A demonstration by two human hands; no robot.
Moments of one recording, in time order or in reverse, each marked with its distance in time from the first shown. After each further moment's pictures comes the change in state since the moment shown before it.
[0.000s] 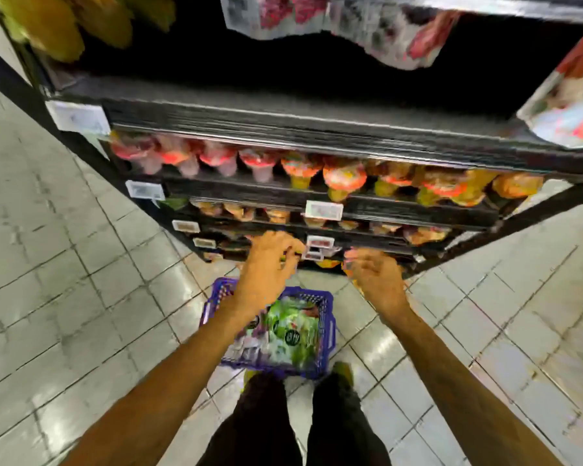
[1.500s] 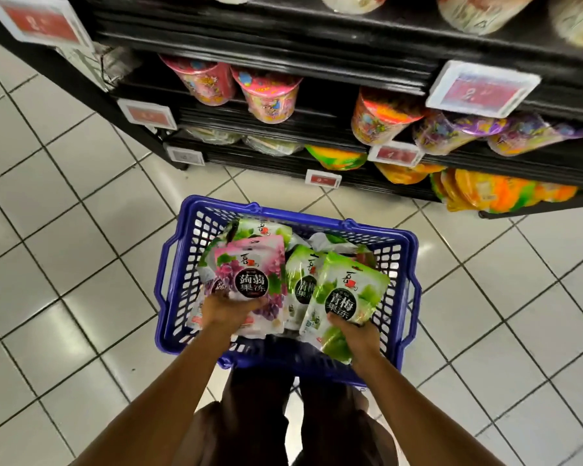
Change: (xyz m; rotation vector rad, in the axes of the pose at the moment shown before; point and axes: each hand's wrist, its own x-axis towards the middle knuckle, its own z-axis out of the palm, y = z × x) left_hand -0.141 -0.476 0.293 -0.236 -0.096 -1.369; right_hand 0.097 0.560 0.249 0.108 0.152 0.905
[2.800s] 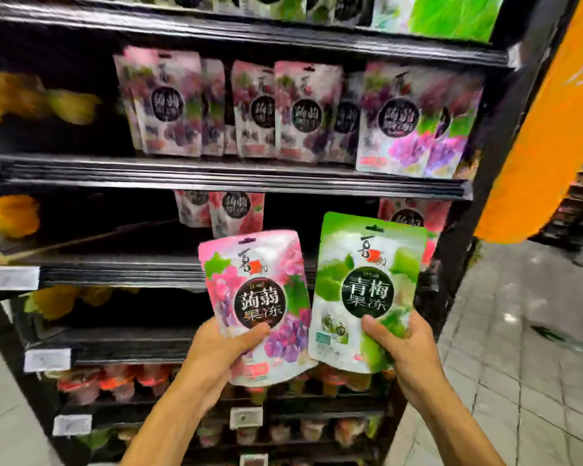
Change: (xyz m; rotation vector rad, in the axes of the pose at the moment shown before) left_hand -0.746 0.350 -0.227 -0.654 -0.494 1.236; right_hand -0.686 -0.384 -0.458 0.497 -0.218 -1.472
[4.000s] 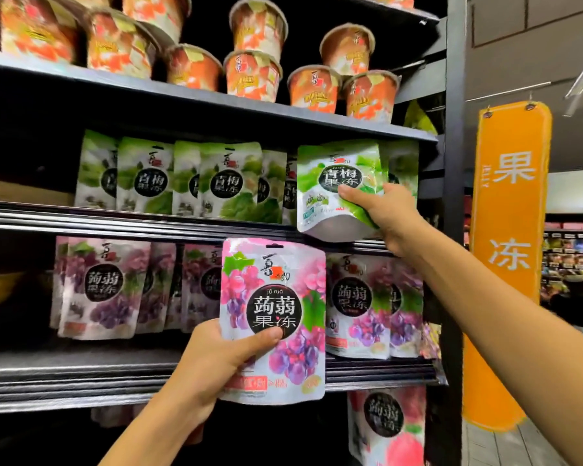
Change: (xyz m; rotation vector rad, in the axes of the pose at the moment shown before) left_hand 0.147 0.195 0.114 0.057 -0.257 0.363; right_hand 0.270 -0.325 0.059 -0.219 0.060 -0.502
